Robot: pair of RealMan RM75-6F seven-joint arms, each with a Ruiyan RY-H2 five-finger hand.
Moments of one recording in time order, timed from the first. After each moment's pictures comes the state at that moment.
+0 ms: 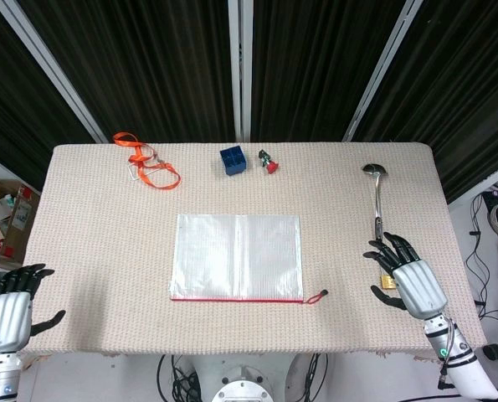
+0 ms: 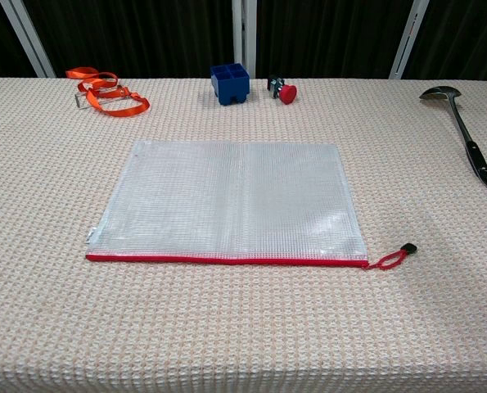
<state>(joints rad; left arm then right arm) 0.01 -1.25 -0.03 -1.66 1.50 1.57 0.16 0.26 -1.26 -0.01 -1.49 -1.69 1.45 0.07</state>
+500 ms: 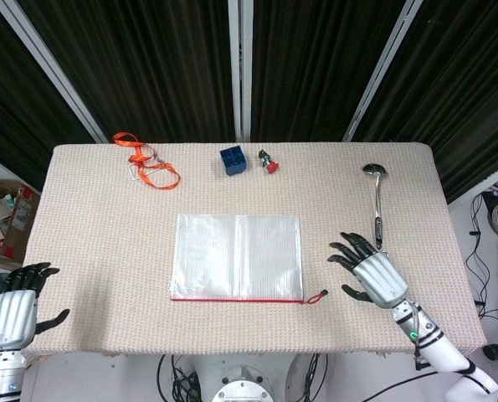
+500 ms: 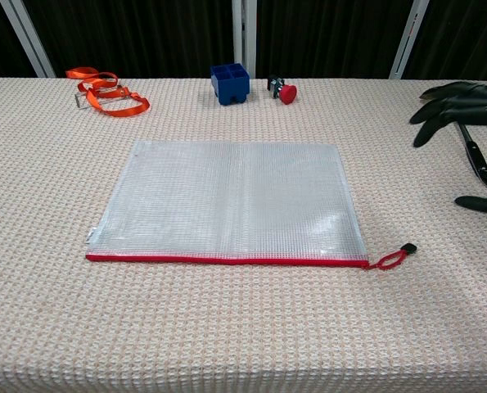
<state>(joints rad) 0.00 -1.25 -0.03 -1.68 1.50 1.56 0.19 0.41 -1.37 -0.01 -1.36 -1.79 1.29 0.09</state>
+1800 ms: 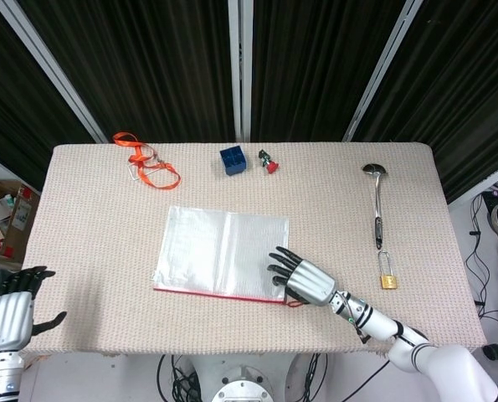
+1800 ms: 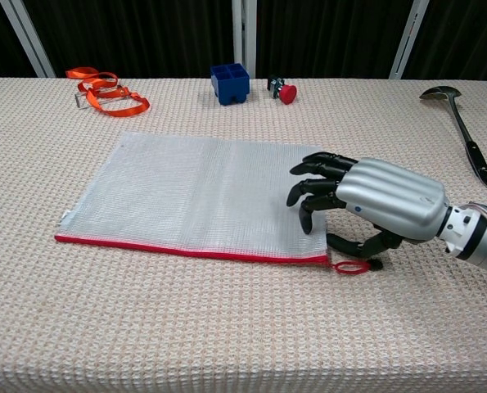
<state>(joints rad) 0.00 -1.26 -0.03 -1.64 1.45 1.54 0.14 0.62 -1.92 -0.13 -0.56 -1.93 1.41 0.38</state>
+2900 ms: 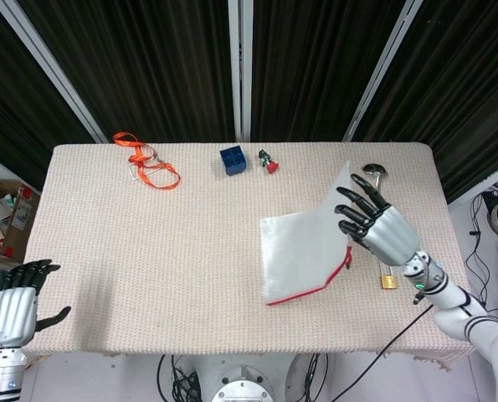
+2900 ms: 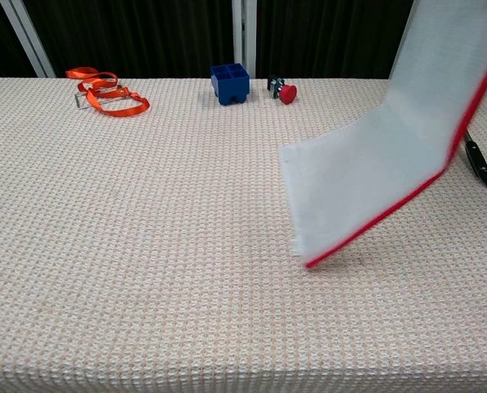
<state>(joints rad) -0.01 -1.24 -0.04 -1.69 1.50 1.56 0.17 0.66 -1.52 0.06 -0.73 -1.81 1.88 0.32</state>
